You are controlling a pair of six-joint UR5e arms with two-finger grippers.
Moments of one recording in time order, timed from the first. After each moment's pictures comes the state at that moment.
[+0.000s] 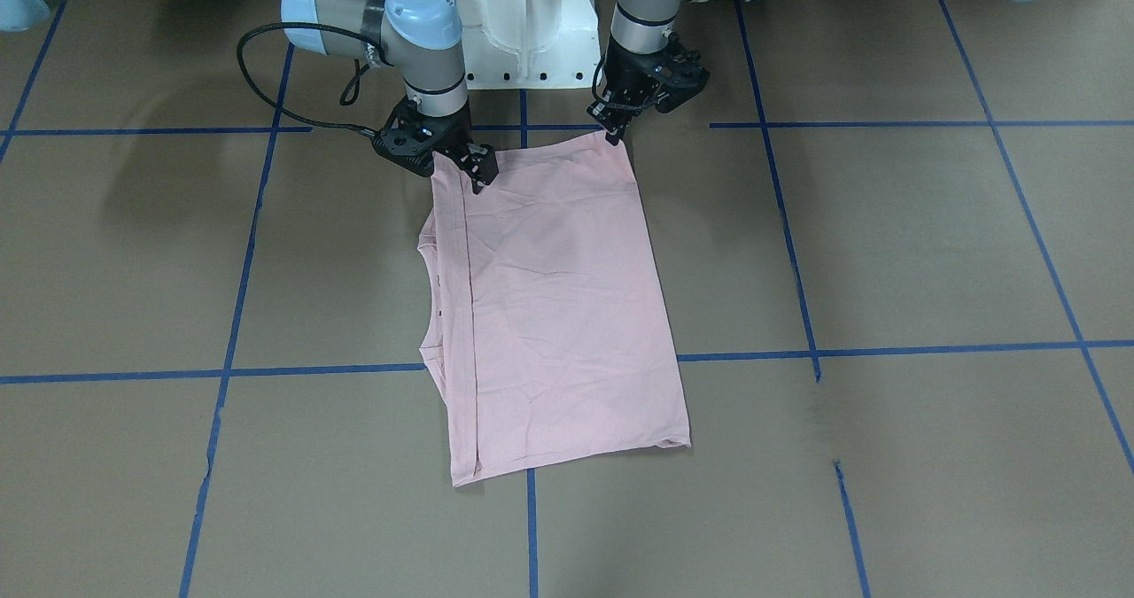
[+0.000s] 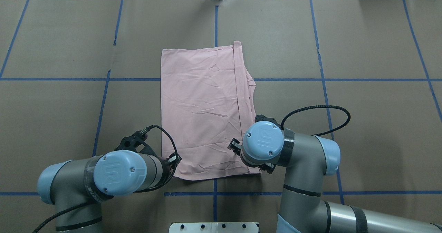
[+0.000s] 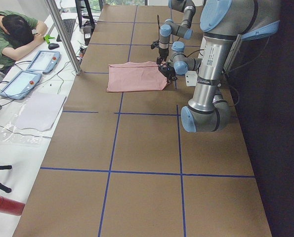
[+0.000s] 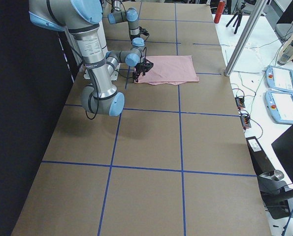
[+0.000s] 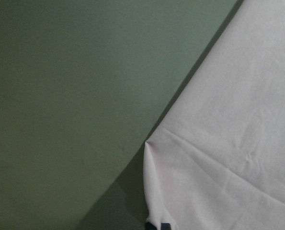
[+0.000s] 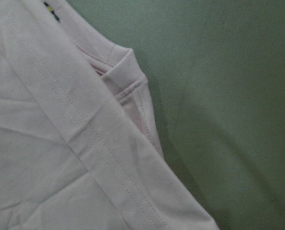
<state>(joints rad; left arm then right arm) -0.24 -1.96 -1.98 -1.66 -1.62 -2.11 0.31 -1.05 1.77 -1.56 1.75 1.90</state>
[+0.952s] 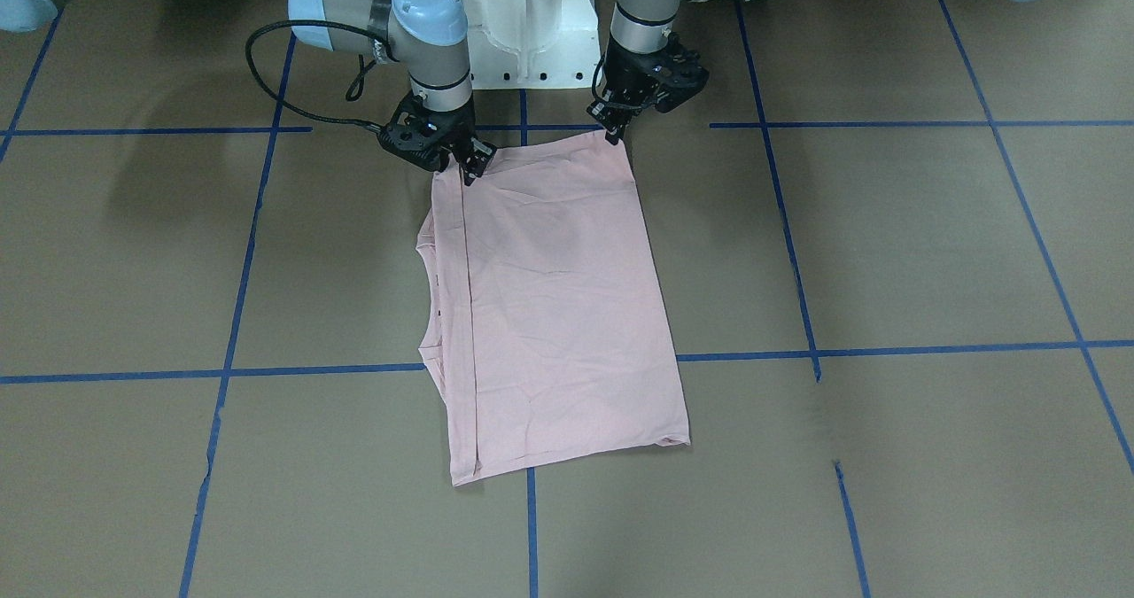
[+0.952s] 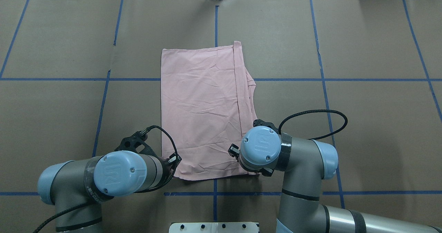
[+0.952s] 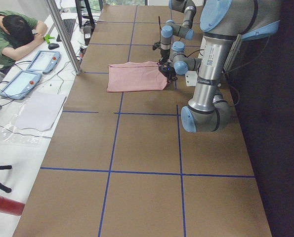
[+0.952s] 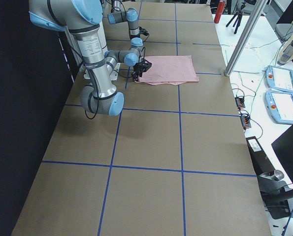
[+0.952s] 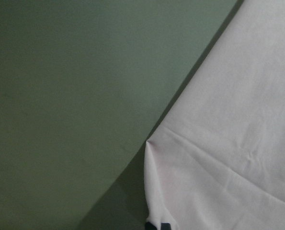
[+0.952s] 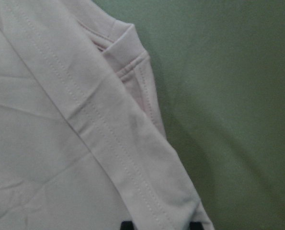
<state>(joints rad) -0.24 -1.96 -1.98 -1.66 -1.62 -2.12 0.30 -1.05 1.77 -1.57 1.75 1.90</state>
